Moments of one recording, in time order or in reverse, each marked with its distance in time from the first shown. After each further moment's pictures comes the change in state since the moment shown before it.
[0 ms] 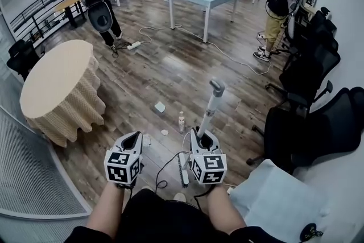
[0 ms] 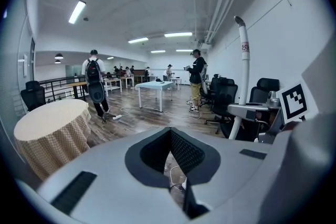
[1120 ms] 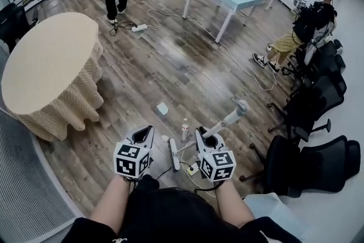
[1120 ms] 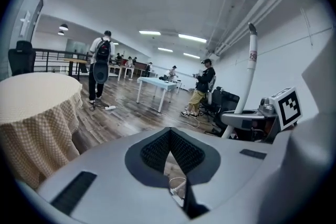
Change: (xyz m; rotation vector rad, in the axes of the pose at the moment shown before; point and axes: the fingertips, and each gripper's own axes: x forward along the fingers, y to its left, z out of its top) left arm 0.167 0.223 0.010 -0.202 -0.002 -0.120; right arm 0.277 0.078 -0.017 -0.127 0.225 0.125
